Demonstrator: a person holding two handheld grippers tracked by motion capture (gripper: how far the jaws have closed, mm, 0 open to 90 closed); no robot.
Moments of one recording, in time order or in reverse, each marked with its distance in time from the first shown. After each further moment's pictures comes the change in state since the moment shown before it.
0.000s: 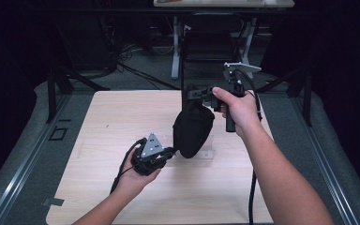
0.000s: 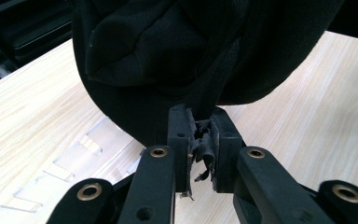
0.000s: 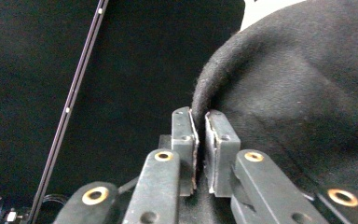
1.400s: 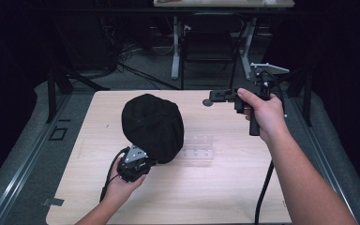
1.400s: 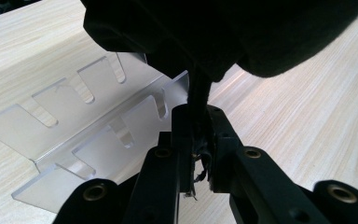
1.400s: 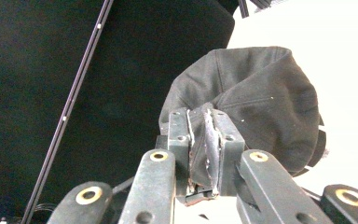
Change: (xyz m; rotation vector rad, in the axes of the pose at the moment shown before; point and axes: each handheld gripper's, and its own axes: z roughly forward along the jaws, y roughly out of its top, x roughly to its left) left arm 0.026 -0.062 -0.003 0.042 0.036 -0.119; right arm -0.008 -0.009 -0.057 -0.067 -0.023 -0.011
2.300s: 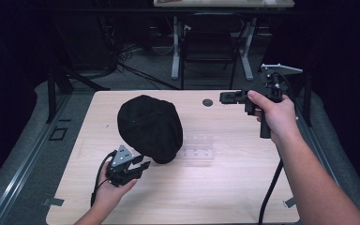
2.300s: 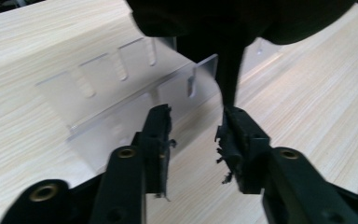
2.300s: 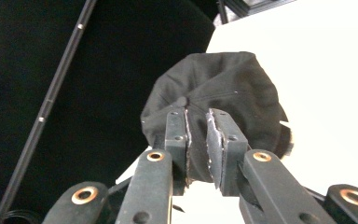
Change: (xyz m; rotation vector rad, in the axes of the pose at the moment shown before) left arm 0.014 -0.020 -0.027 -0.023 0.050 -0.071; right arm -0.001 -0.005 -0.024 -0.020 -0.082 -0.041
